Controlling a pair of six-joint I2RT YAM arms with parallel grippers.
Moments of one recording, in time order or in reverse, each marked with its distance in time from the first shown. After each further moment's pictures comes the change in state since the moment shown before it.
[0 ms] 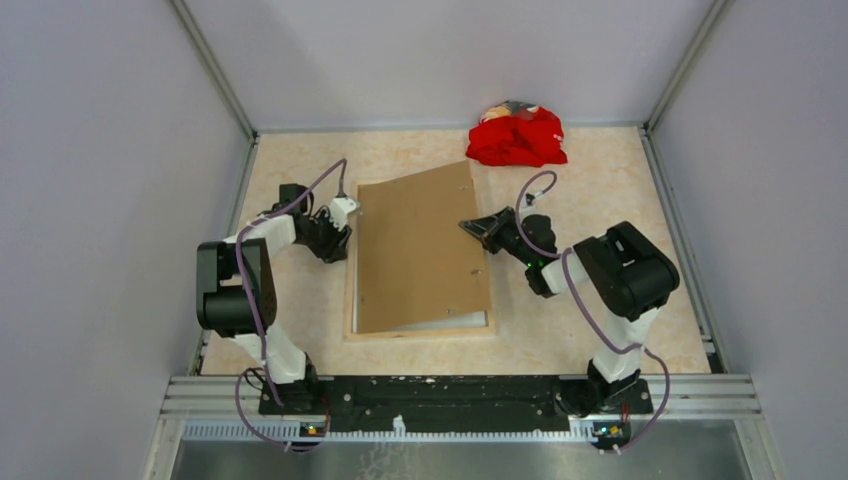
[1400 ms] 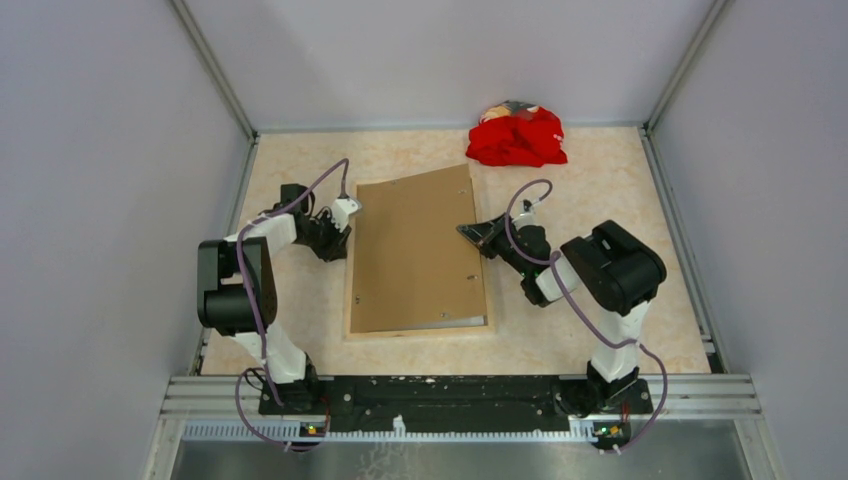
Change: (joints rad) left arm -0.006 0.011 0.007 -0.023 0.040 0.029; right arm 0.058 0.063 -0.042 0.146 0.122 -0.092
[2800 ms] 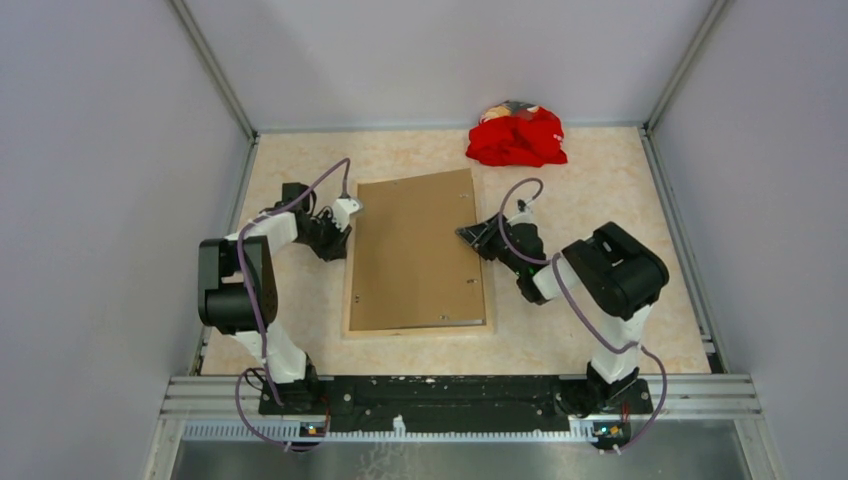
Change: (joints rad) left arm -0.006 0.009 0.018 -0.026 -0.014 -0.001; right arm 0.025 -0.009 0.022 -0.091 0.064 -0.075
